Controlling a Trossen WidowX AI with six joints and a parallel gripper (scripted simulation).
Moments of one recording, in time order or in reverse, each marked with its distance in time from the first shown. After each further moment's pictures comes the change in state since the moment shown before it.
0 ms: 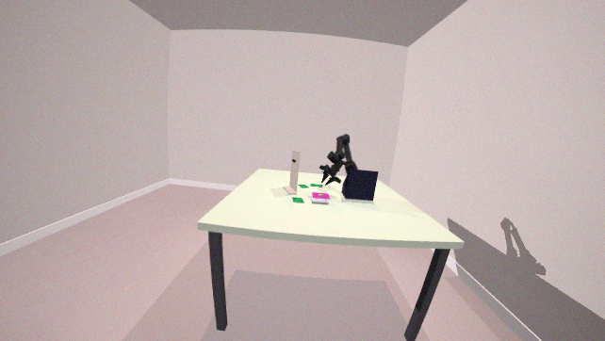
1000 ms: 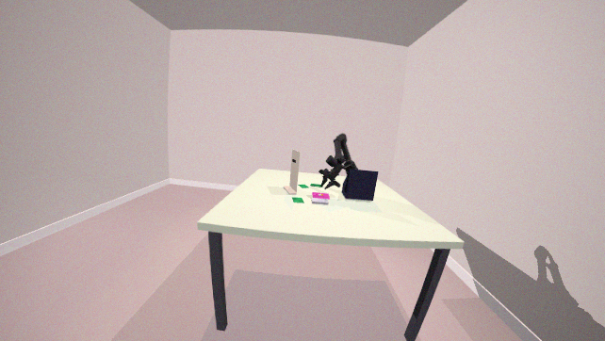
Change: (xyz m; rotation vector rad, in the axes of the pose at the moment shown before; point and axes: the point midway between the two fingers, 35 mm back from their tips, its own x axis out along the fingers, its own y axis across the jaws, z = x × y) arm 0.026 -0.017 0.002 0.000 -0.001 0.001
